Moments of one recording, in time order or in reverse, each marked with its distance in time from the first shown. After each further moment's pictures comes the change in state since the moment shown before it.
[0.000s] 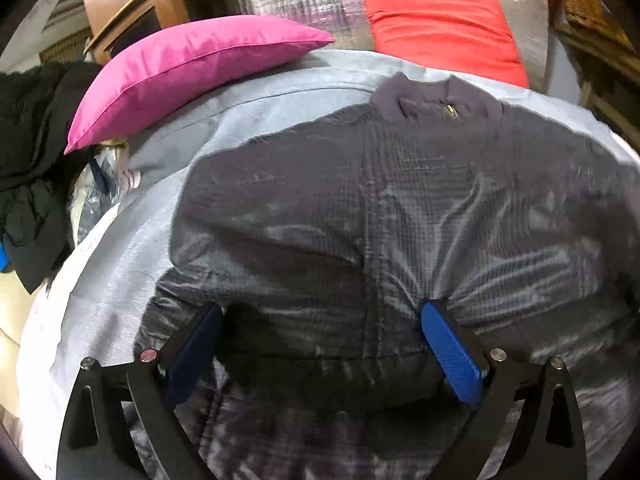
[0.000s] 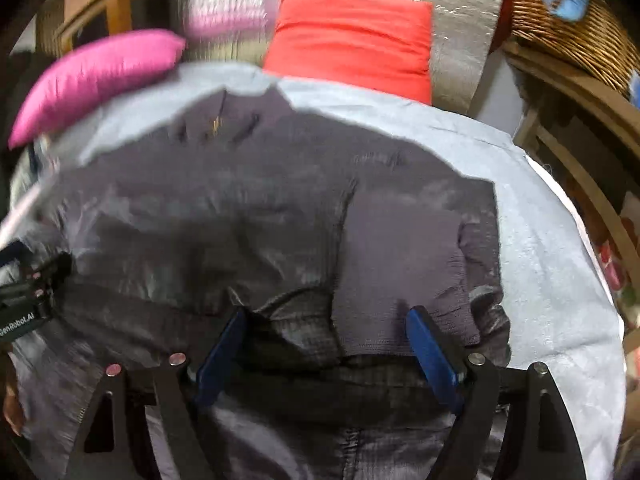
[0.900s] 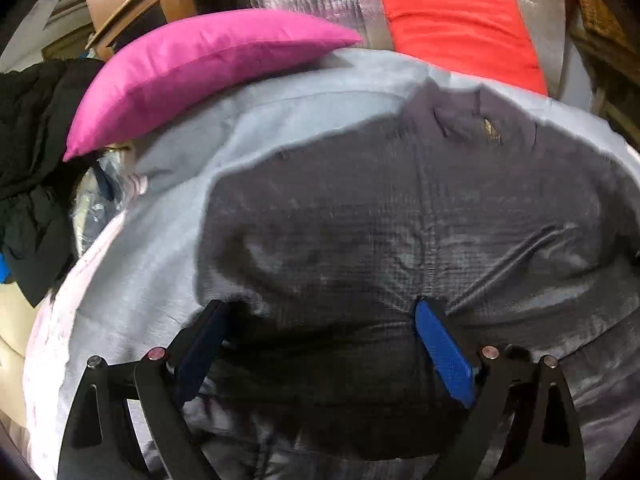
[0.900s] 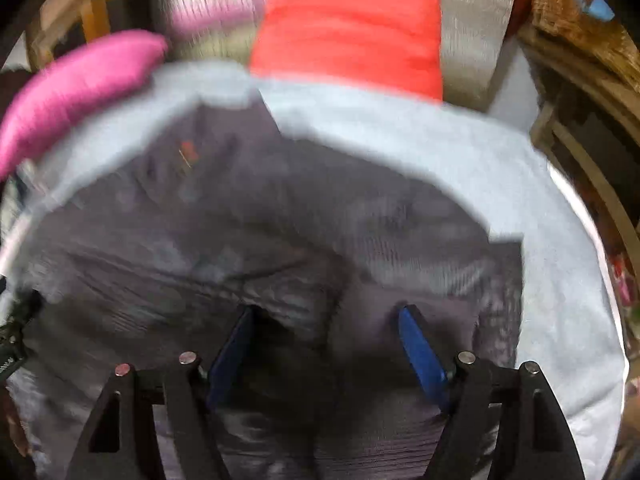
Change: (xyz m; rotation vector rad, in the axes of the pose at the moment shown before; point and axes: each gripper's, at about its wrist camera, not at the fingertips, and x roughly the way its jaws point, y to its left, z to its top) left arm 0.021 0.031 0.027 -0.013 0.018 0.013; right arm 0.058 -0.017 0.063 0.078 0.095 0.052
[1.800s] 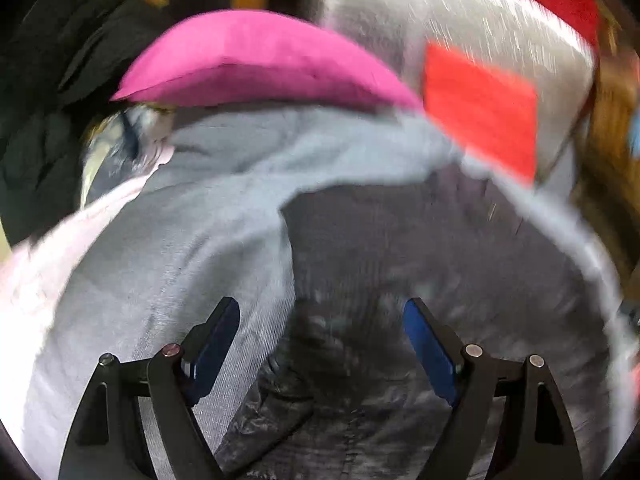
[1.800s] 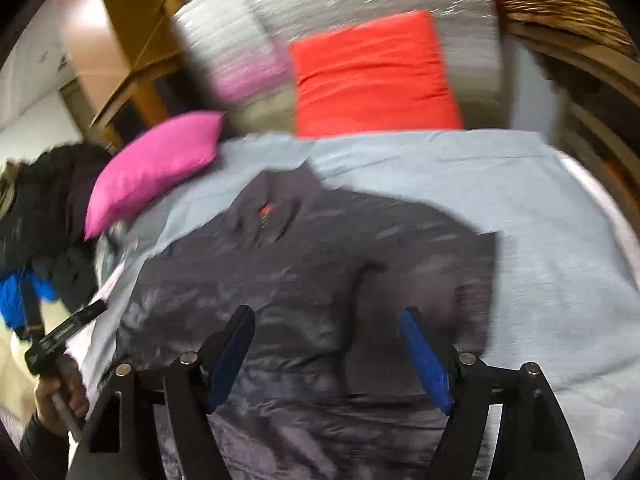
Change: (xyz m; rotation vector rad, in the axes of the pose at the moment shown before) left arm -0.024 0.099 -0.011 -0.190 0.008 -0.167; right arm -0.077 -0.030 -0.007 0.081 -0.117 0.335
